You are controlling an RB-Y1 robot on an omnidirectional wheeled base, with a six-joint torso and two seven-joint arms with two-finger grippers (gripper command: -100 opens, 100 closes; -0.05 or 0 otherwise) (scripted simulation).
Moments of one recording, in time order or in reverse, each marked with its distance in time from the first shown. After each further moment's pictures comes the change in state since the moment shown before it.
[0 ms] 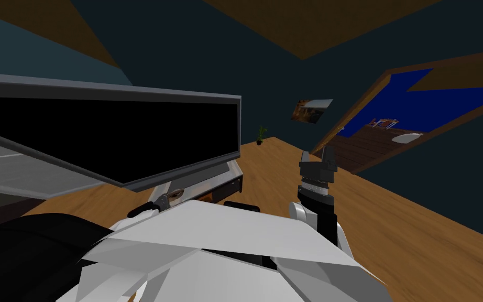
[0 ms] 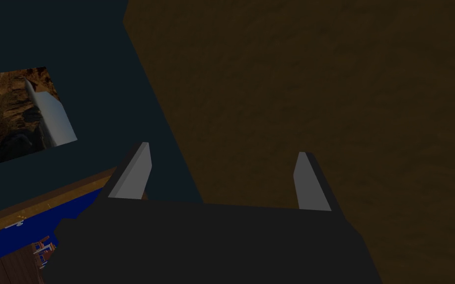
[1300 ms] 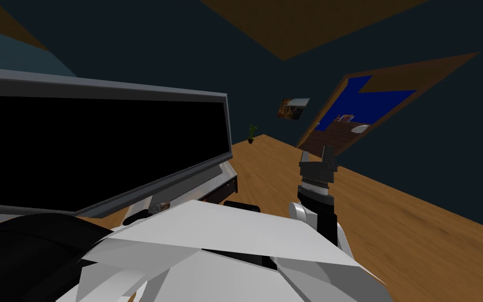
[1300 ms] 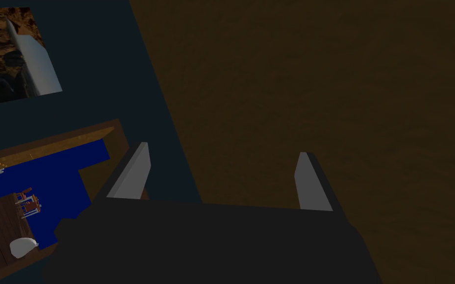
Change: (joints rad) left arm -0.025 0.092 -0.162 0.221 0.013 -0.085 0.222; right arm 0.000 0.000 0.000 0.000 0.000 0.000 0.000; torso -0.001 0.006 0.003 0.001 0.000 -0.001
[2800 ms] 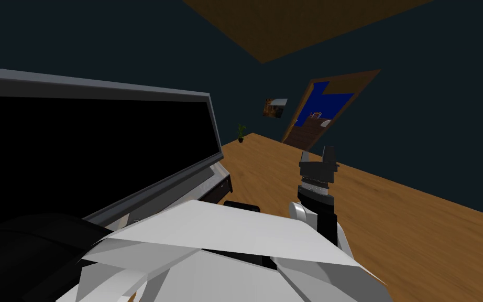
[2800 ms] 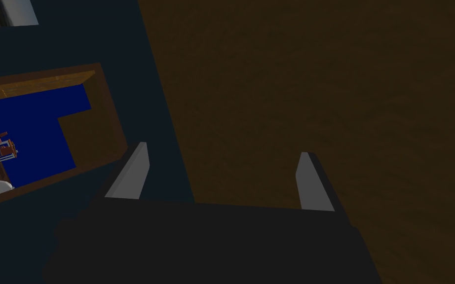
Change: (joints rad) left arm 0.007 0.098 -0.218 0.263 -0.014 -0.218 0.358; right arm 0.000 0.000 0.000 0.000 0.000 0.000 0.000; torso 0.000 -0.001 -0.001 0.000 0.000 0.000
